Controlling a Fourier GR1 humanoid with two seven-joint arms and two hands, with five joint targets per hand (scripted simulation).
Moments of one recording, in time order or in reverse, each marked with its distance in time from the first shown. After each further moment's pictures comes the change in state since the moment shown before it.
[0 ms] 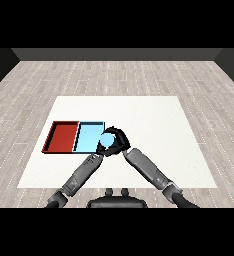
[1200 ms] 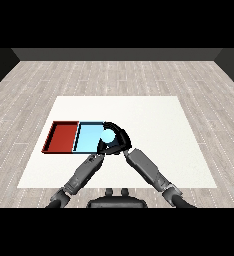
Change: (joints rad) left arm -0.022 -0.030 0.028 0.081 0.174 -0.066 -0.076; right arm 0.037 0.013 -0.043 -0.044 -0.074 0.026 0.049
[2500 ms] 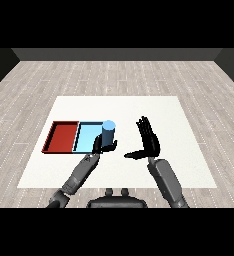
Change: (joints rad) left arm 0.016 0.009 0.110 0.044 -0.153 -0.004 0.007; right arm 0.341 -0.113 -0.240 -0.443 0.014 0.144 0.083
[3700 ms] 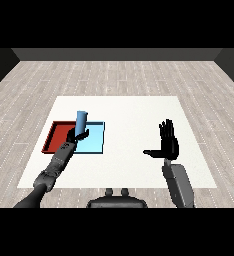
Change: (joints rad) left arm -0.282 0.250 0.267 0.622 -0.049 -0.063 0.208; right arm 0.127 -0.057 -0.219 -0.006 -0.042 0.050 -0.047
